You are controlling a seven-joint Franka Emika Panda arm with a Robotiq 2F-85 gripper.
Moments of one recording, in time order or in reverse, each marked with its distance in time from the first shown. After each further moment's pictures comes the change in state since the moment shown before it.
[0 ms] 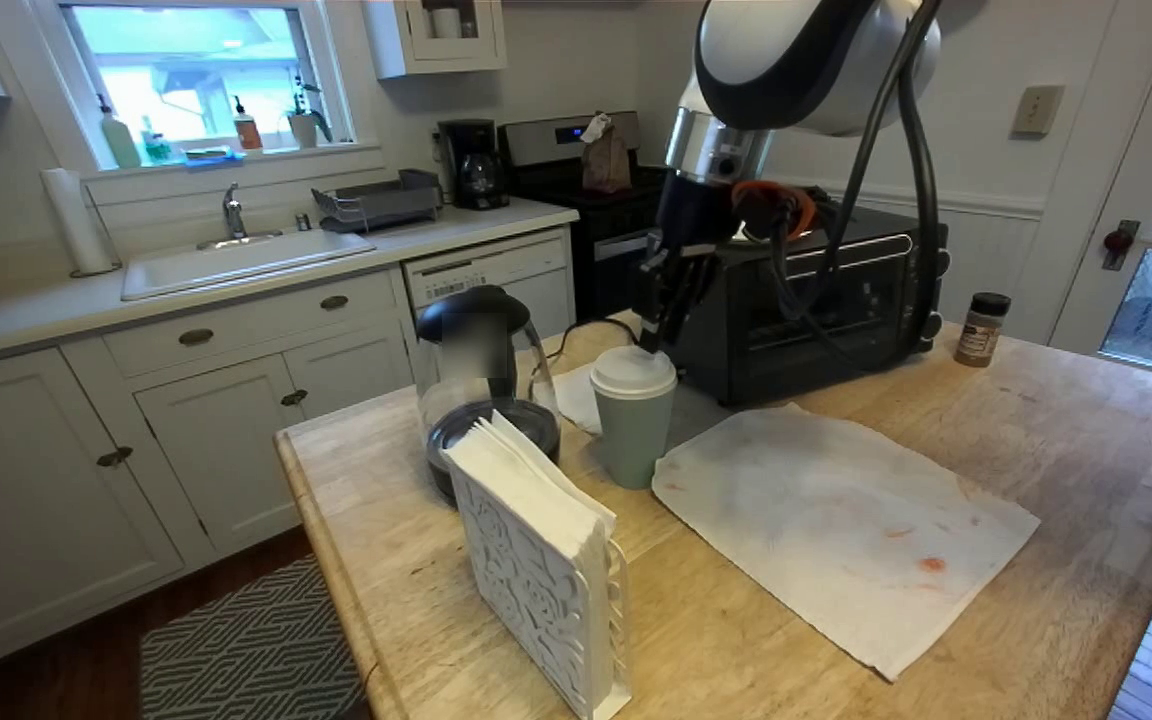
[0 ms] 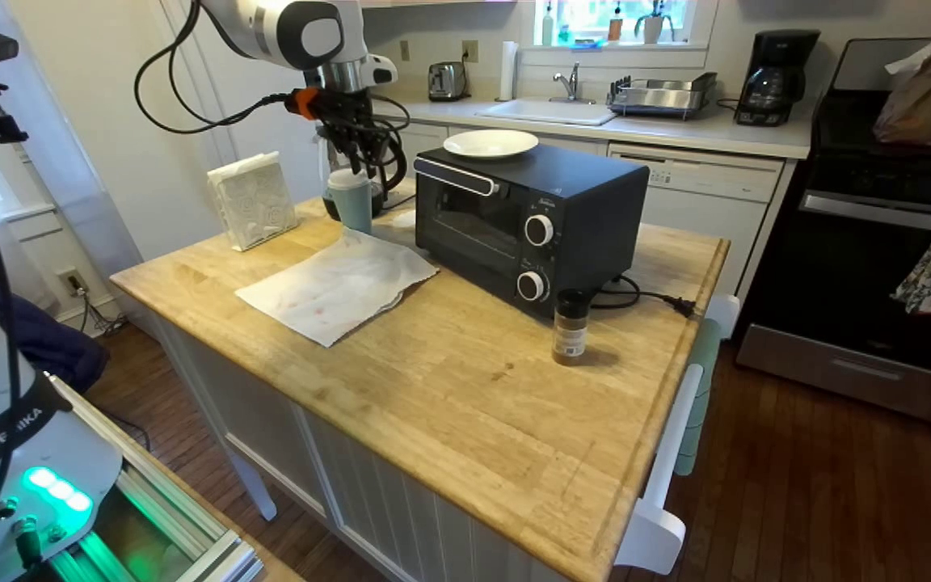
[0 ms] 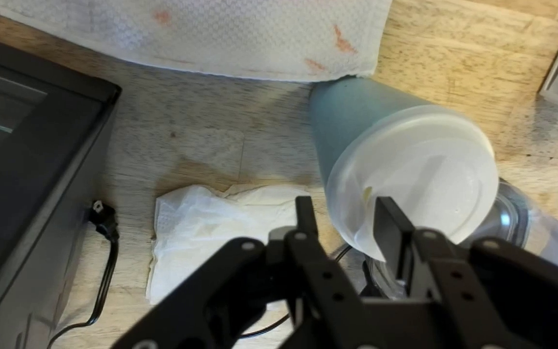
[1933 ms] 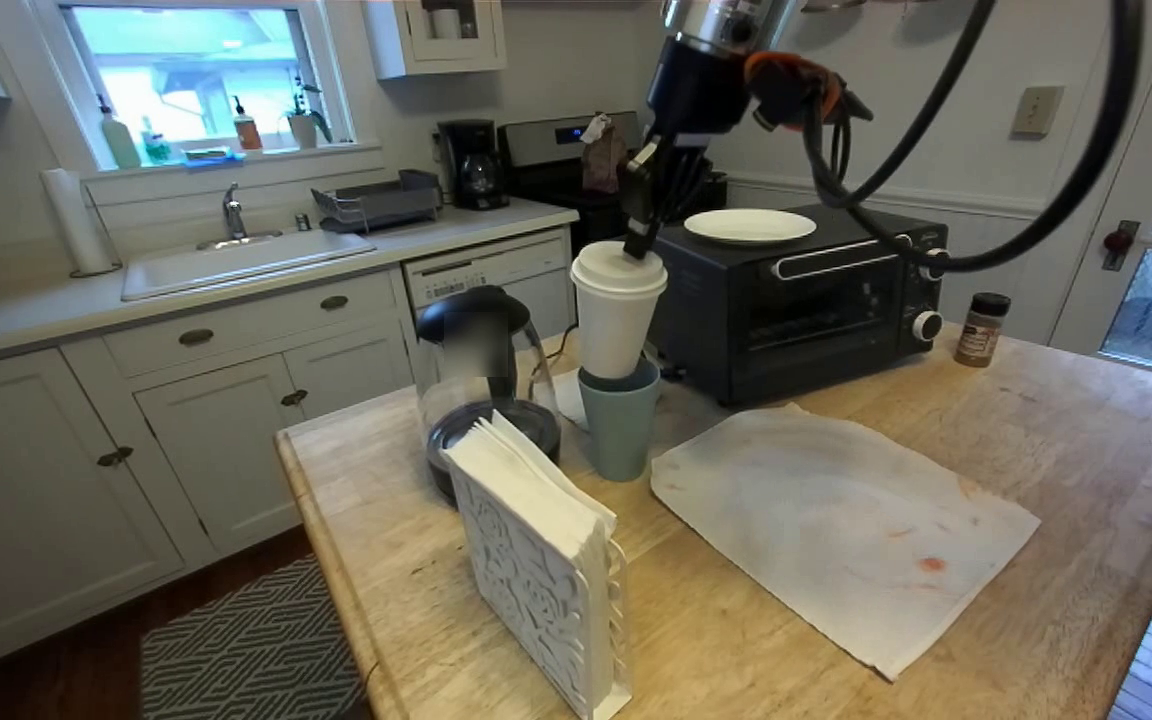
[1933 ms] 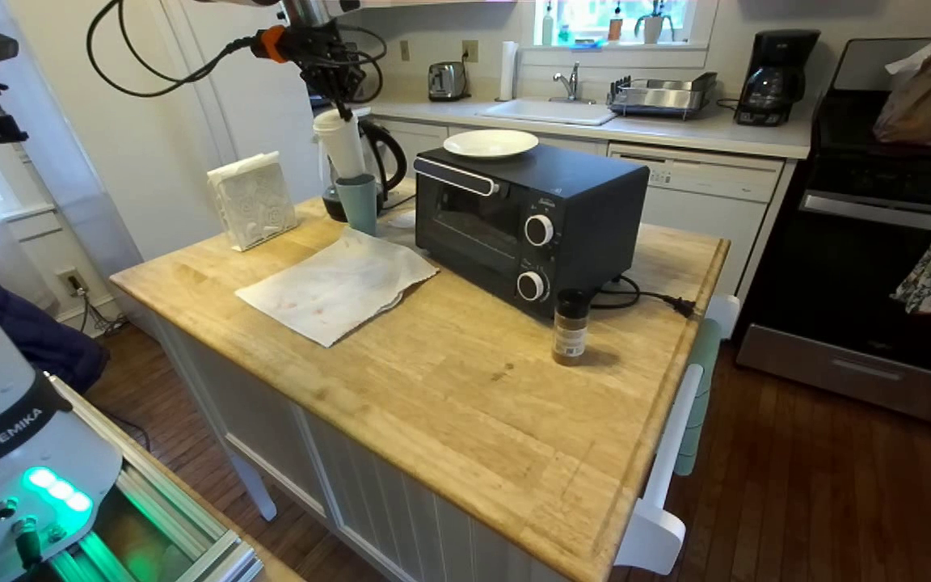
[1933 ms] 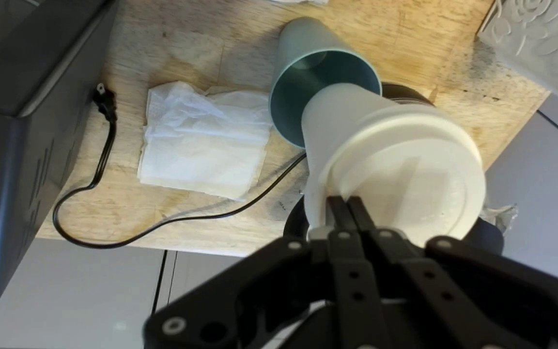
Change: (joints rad) arm 0.026 -0.198 0.026 -0.041 -0.061 0.013 0.017
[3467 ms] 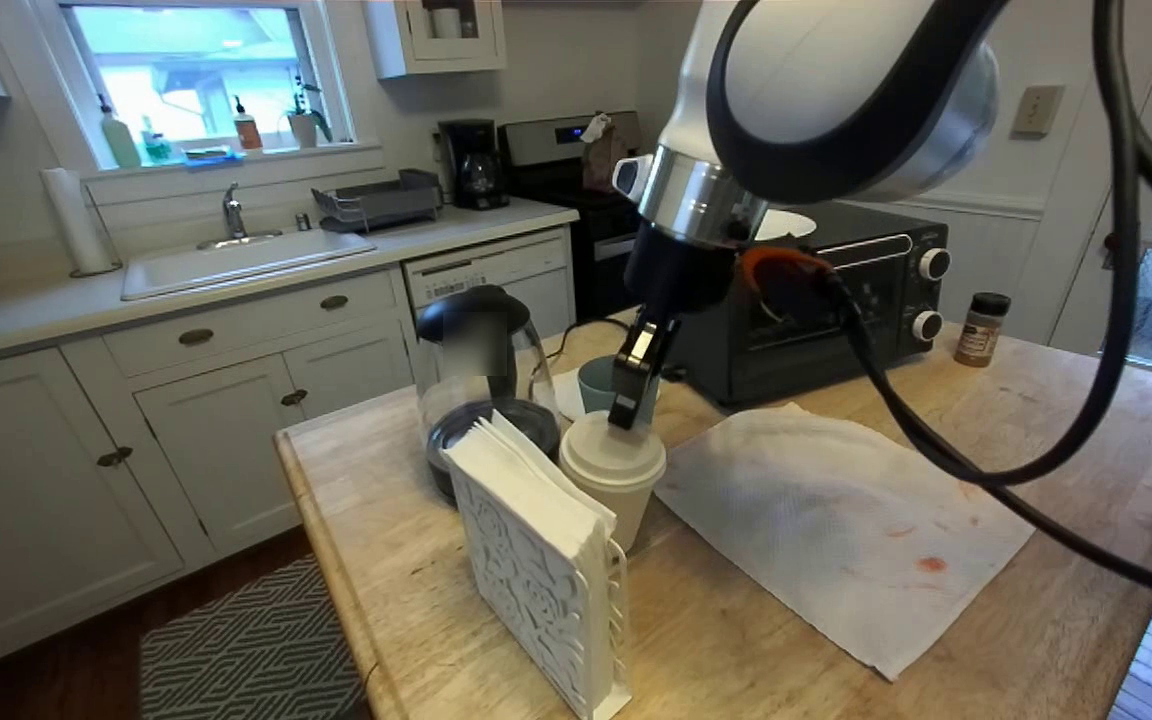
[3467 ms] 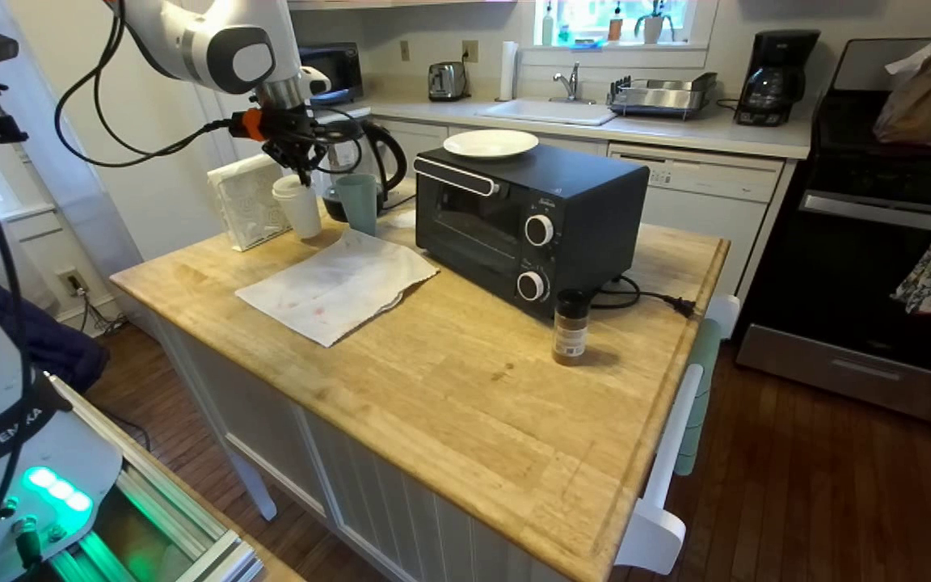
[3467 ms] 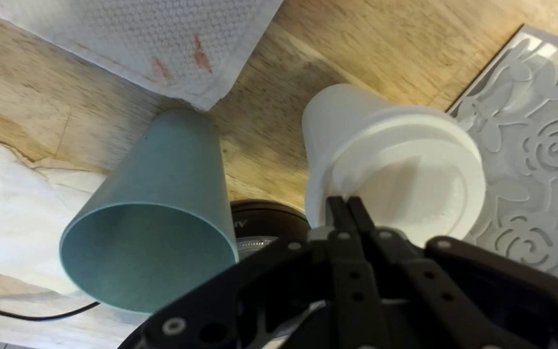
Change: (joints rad) arm 0.063 0.117 0.085 -0.165 0.114 0.179 -0.282
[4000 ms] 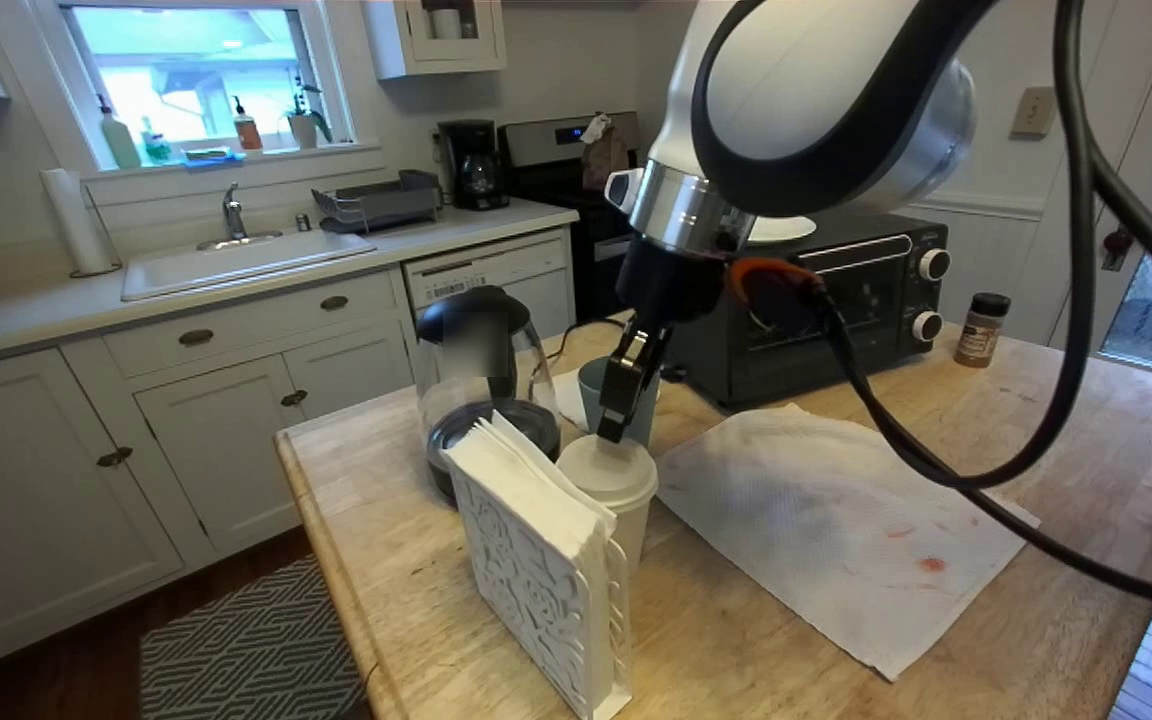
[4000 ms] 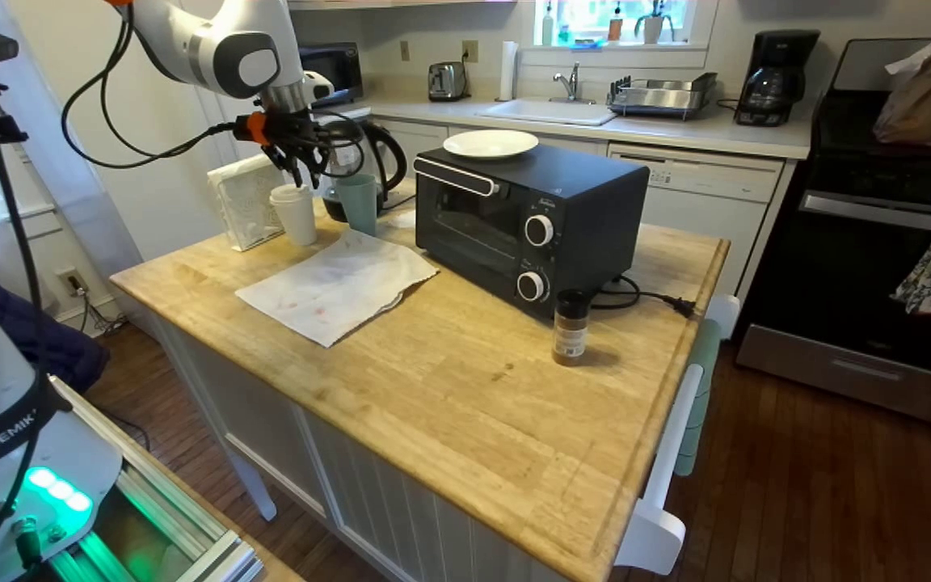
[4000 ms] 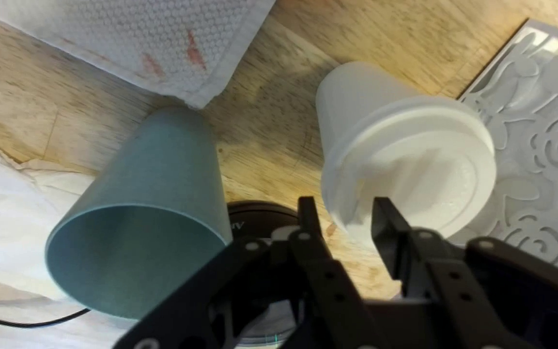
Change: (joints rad) arm -0.031 0.029 0.030 0.025 0.000 -0.004 -0.002
